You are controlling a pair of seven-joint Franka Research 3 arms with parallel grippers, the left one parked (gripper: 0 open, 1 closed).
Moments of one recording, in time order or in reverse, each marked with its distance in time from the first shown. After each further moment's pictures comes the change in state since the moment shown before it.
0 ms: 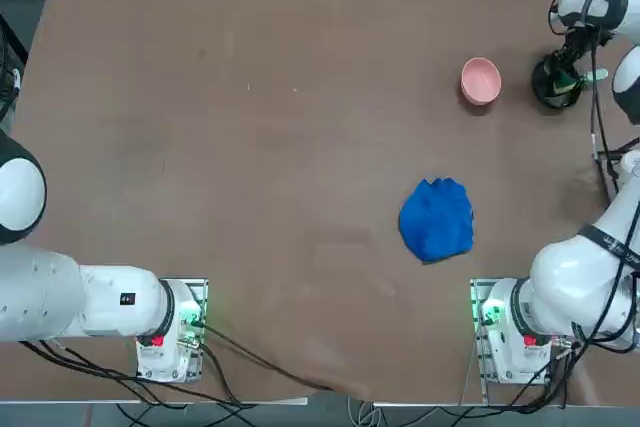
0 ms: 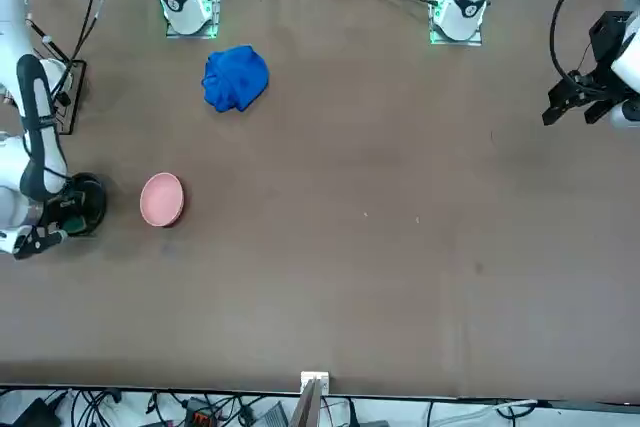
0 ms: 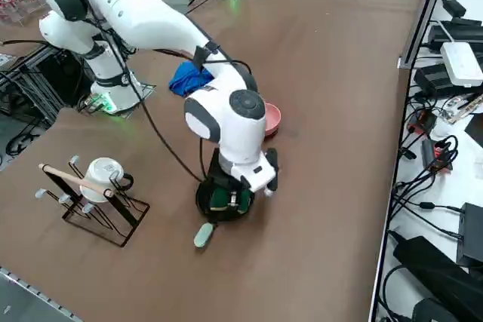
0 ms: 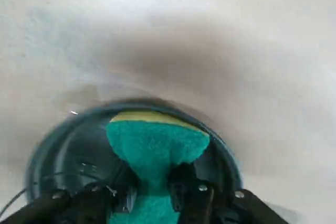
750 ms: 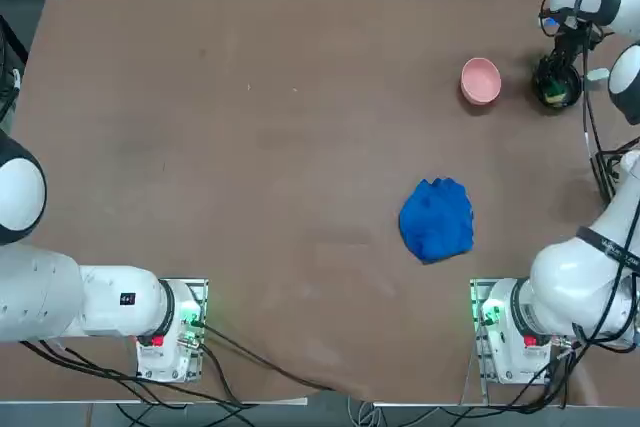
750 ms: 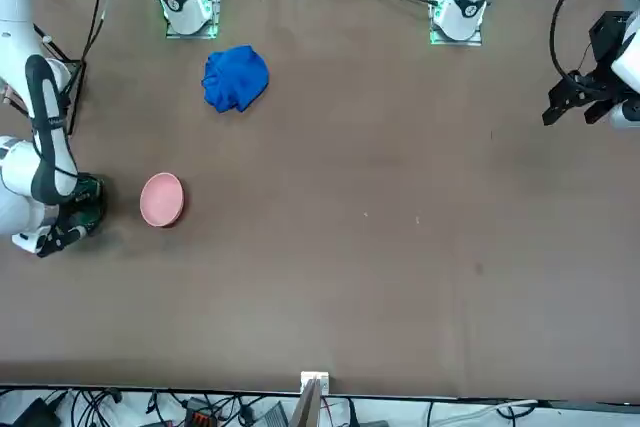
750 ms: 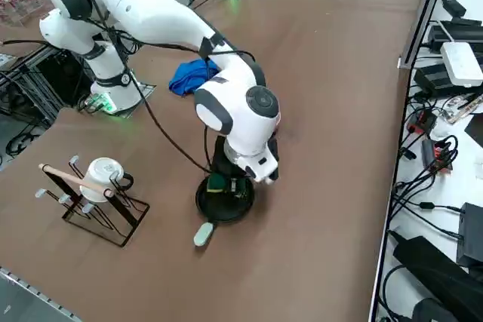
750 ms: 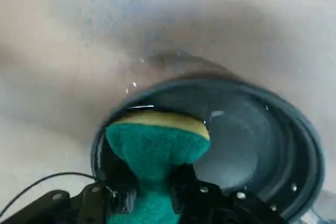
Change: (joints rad) arm -0.008 -0.005 0.032 0.007 0.006 -0.185 -0.012
